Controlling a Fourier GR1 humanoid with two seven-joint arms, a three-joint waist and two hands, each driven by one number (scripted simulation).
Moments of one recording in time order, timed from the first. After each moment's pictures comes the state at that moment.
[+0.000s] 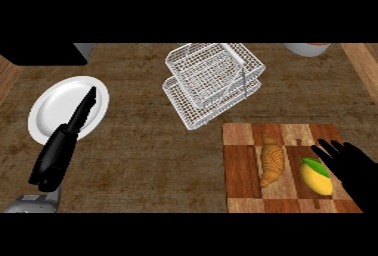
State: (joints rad) left arm -0.07 0.31 -0.12 -1.68 -0.20 0.04 -0.03; right arm 0.17 -0.70 0.20 -2.01 0.96 0.47 0.20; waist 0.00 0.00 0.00
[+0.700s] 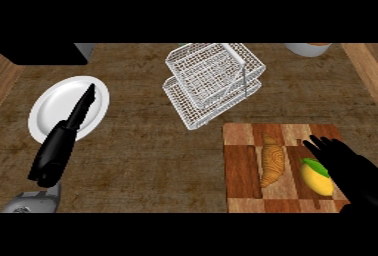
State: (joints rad) left arm -0.09 0.26 -0.06 -1.67 -0.24 -0.02 -0.04; right arm 0.11 -0.56 0.17 -1.81 1.08 0.42 0.08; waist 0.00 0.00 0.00
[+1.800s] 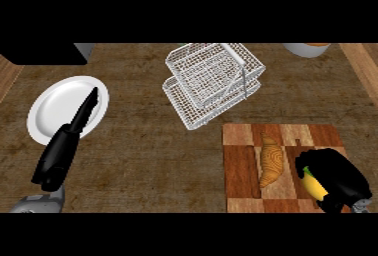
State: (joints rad) left arm -0.07 0.20 -0.03 -1.68 -0.29 -0.06 -0.05; right arm 0.04 -0.45 0.16 -1.58 1.18 0.24 -0.17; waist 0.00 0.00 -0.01
